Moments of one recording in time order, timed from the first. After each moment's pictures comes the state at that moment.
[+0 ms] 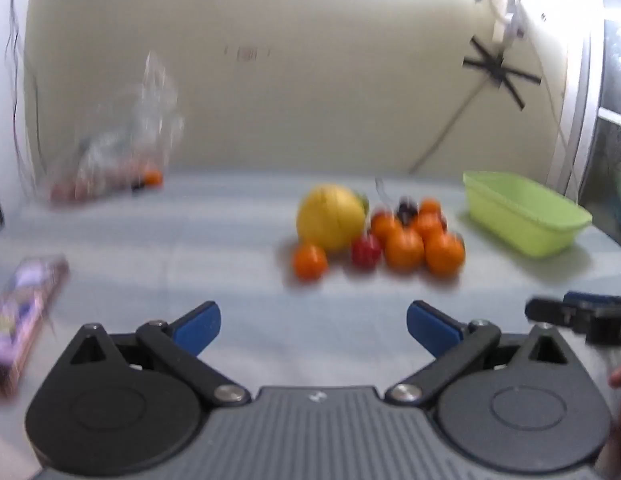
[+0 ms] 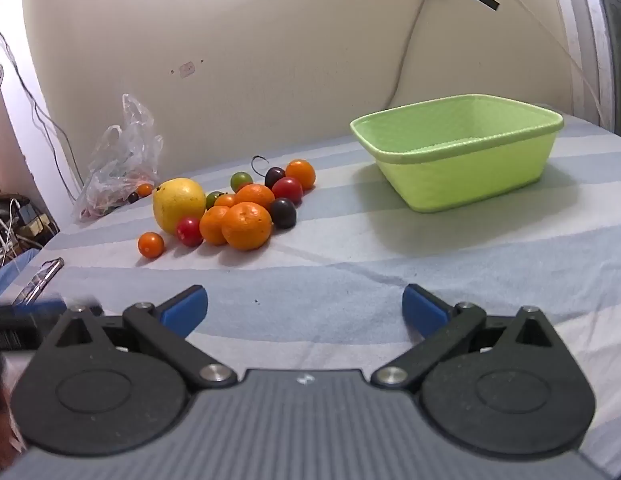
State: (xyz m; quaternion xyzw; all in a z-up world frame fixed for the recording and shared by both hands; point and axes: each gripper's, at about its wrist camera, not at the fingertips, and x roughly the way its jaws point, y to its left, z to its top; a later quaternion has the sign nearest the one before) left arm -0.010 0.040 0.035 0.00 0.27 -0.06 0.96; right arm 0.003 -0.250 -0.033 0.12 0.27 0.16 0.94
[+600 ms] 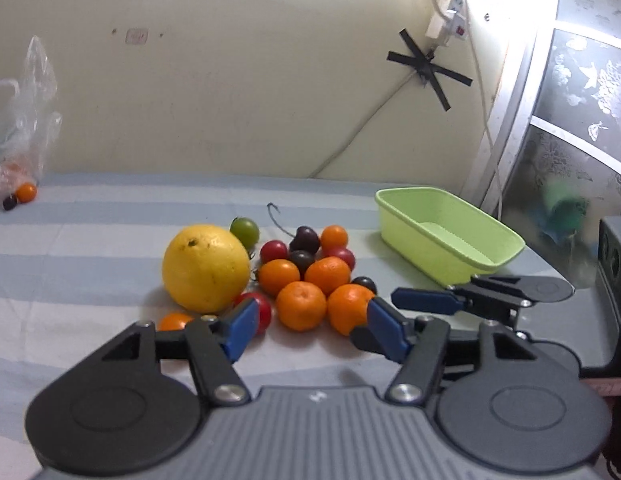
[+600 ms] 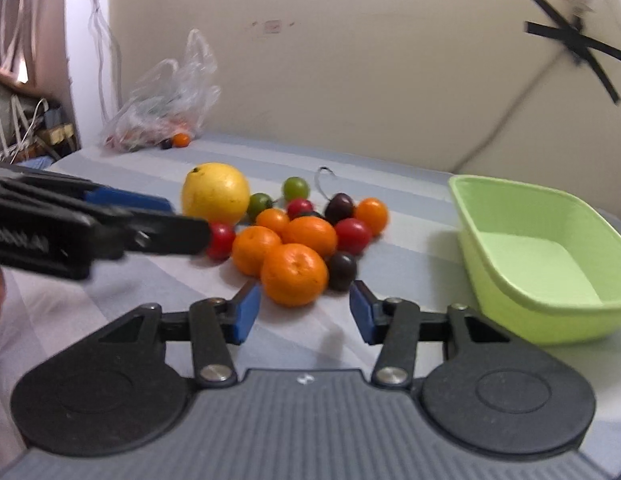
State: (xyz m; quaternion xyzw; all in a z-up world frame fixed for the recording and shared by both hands) left arm 0.072 0.004 0.025 -0.05 0.30 -0.21 0.93; right arm 0.066 -0.192 -0.013 -0.05 0.27 0.23 0.93
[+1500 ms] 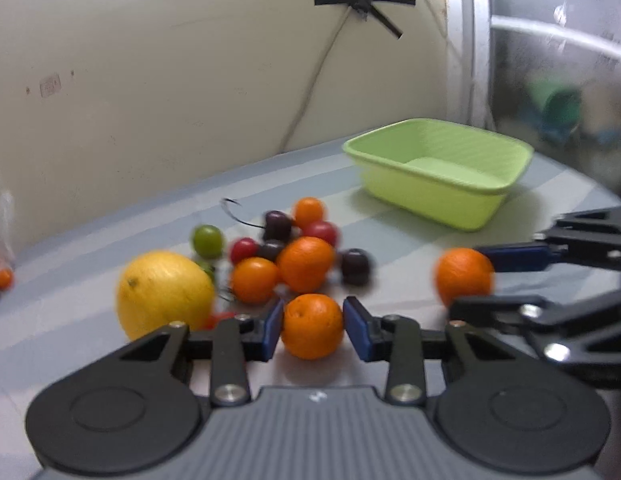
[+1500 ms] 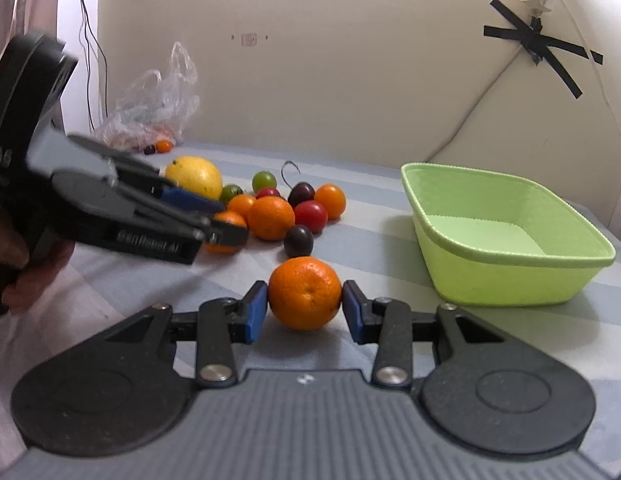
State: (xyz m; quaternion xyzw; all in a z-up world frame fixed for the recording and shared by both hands) left arm 0.076 -0.037 0.013 0.11 0.31 -0.25 0.91; right arm 0.035 -0.233 -0.023 -0.03 0.24 0.21 0.95
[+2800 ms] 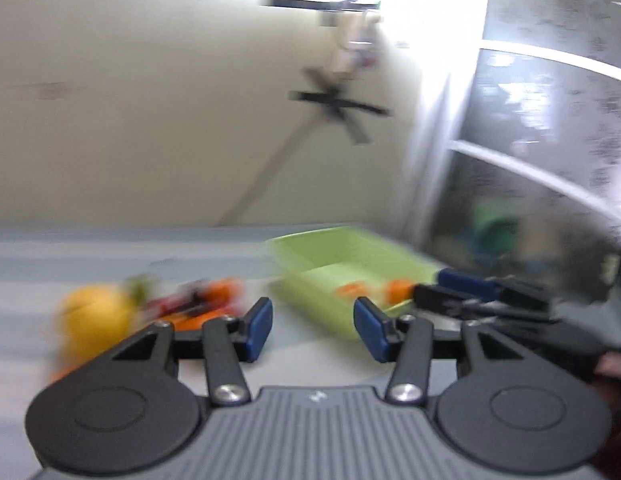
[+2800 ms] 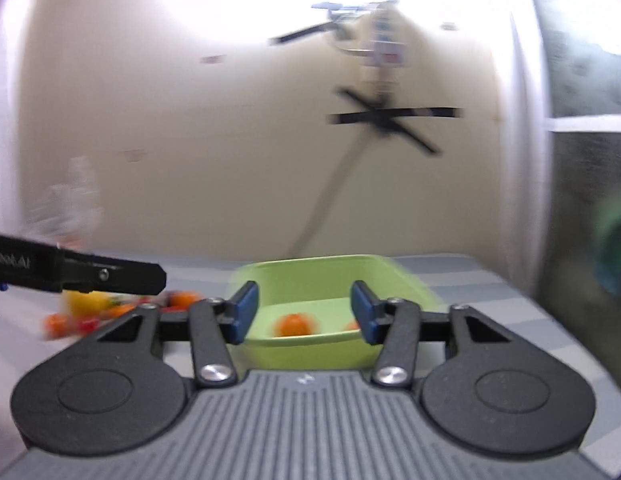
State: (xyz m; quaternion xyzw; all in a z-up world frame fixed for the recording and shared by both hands) left arm 0.041 -0.021 0.050 -0.05 0.24 -0.28 0.93; right arm 0.003 -0.303 0.015 0.02 0.12 0.09 0.99
